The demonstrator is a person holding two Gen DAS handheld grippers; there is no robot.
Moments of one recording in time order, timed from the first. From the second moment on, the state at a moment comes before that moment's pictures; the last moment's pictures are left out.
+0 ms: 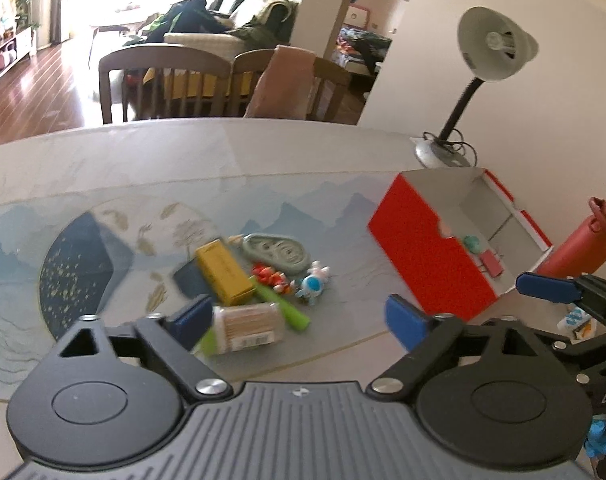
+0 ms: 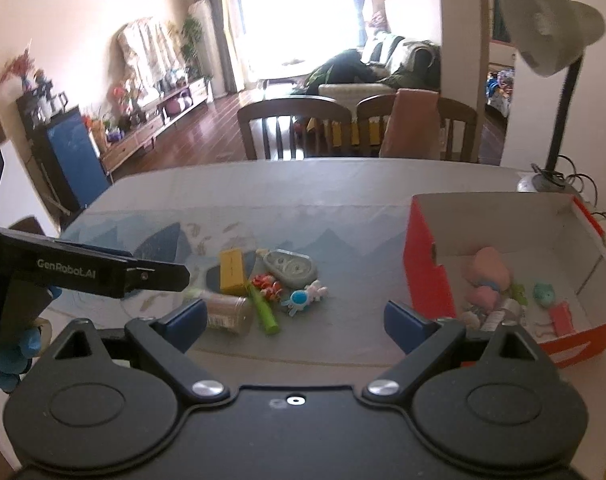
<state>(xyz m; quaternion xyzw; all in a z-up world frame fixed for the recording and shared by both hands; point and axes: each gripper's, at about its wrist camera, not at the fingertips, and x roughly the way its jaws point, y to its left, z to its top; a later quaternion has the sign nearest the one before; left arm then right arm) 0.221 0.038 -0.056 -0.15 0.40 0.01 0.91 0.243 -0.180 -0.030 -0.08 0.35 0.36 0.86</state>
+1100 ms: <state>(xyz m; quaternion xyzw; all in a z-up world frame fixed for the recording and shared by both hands) 0.262 0.044 -0.175 -0.16 0.41 0.12 0.89 0.284 -0.103 -0.158 -0.19 0.38 0.43 0.80</state>
